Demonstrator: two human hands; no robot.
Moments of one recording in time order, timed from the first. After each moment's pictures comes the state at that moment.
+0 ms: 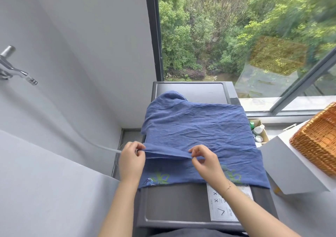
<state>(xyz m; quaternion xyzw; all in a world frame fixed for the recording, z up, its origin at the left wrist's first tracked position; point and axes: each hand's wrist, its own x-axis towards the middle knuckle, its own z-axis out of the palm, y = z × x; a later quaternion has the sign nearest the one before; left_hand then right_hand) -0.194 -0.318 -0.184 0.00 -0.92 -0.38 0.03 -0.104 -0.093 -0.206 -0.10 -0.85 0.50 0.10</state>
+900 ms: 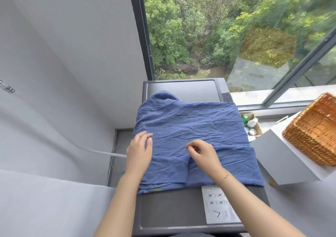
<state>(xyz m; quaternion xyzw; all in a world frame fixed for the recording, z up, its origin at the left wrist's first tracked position) -0.218 -0.277 -0.179 -0.09 -0.93 -0.35 -0.06 -0.132 -0.073 -0.201 -0.18 -0.87 0.45 0.03</state>
